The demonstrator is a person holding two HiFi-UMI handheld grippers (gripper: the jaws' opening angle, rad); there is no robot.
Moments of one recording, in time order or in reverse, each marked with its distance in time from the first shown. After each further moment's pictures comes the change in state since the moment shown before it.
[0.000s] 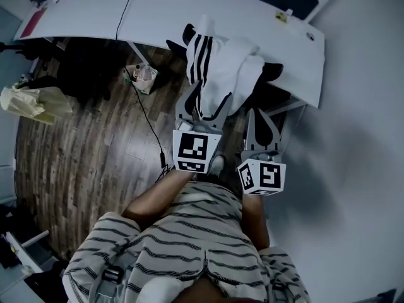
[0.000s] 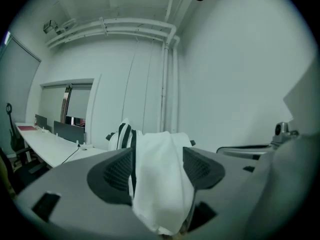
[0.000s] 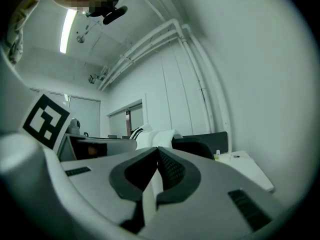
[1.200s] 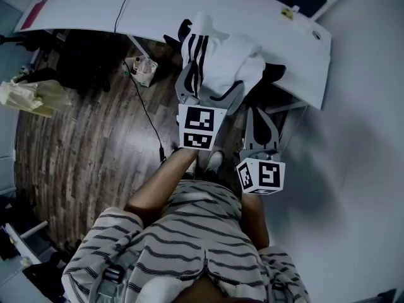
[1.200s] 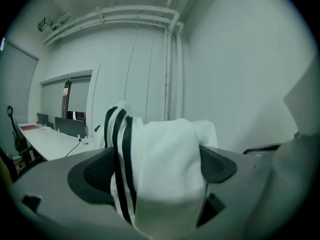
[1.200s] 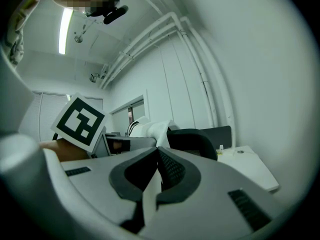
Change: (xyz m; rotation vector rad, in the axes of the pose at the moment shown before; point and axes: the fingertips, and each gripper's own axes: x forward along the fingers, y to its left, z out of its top) left arm 0.068 0.018 -0.024 0.001 0.116 0.041; right arm 0.020 -0.015 -0.020 0.019 0.050 0.045
